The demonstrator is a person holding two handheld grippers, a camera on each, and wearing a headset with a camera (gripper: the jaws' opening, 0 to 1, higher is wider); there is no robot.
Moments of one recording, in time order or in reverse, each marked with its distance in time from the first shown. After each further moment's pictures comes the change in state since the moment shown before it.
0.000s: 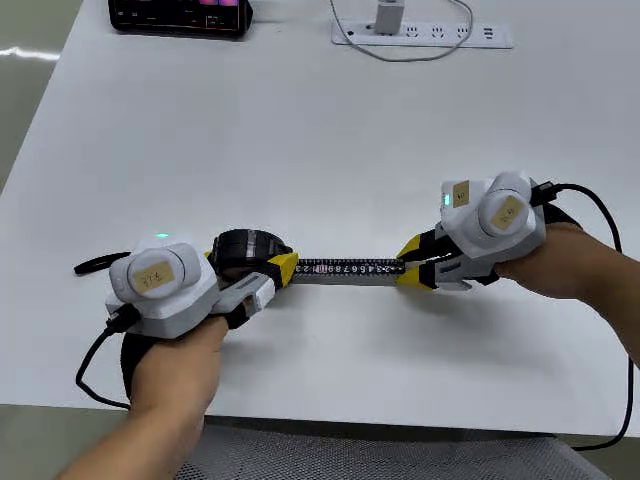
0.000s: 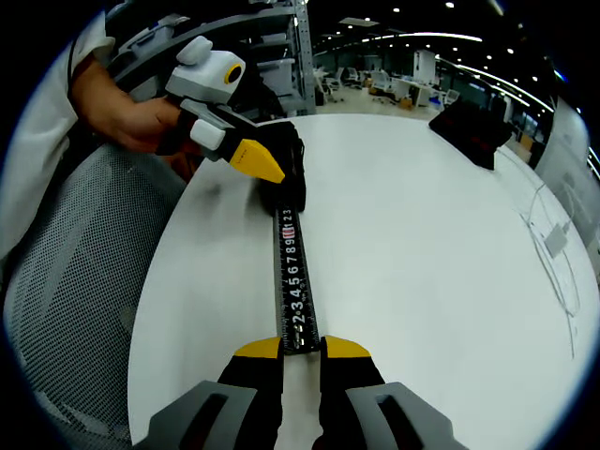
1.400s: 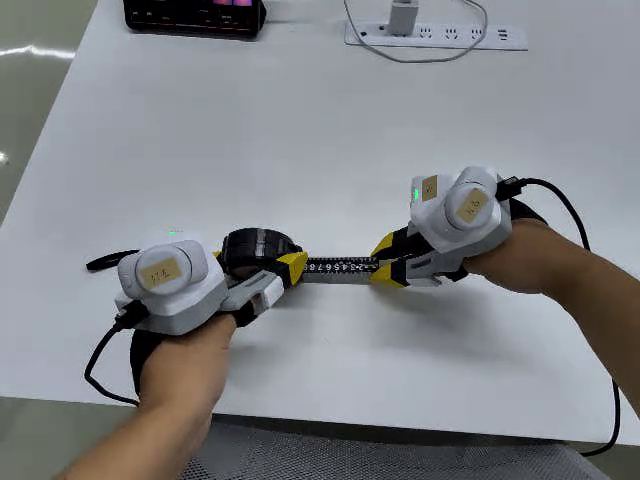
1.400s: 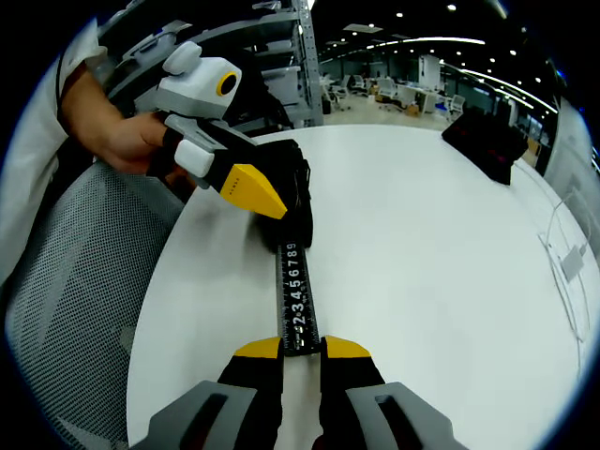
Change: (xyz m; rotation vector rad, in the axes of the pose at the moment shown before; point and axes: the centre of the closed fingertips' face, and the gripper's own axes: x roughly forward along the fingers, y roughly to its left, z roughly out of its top) left arm 0.000 0.002 0.002 -0.025 -0.001 -0.007; right arm 0.032 -0.003 0.034 -0.007 -0.043 0.041
